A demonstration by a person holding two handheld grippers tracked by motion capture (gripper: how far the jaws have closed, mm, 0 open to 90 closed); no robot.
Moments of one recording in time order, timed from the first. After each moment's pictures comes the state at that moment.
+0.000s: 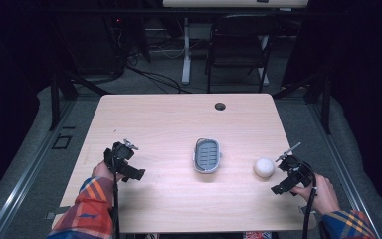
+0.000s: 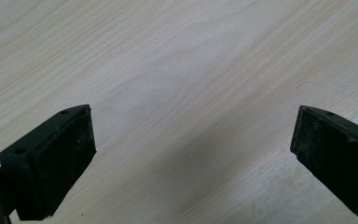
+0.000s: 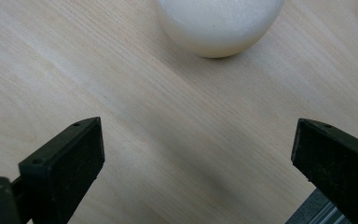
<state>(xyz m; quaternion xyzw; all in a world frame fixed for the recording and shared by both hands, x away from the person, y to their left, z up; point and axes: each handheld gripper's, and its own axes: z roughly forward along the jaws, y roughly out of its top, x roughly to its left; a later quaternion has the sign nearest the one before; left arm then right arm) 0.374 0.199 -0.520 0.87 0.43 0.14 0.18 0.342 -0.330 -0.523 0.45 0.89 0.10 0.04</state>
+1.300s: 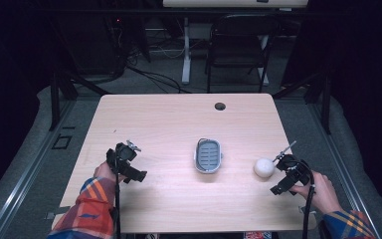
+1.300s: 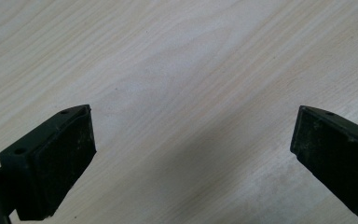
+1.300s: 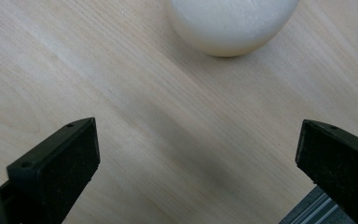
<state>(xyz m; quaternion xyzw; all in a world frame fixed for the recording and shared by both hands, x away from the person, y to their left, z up) 0.374 0.193 -0.521 0.88 0.42 0.14 0.18 0.346 -0.323 -0.521 0.44 0.90 0.08 0.03</state>
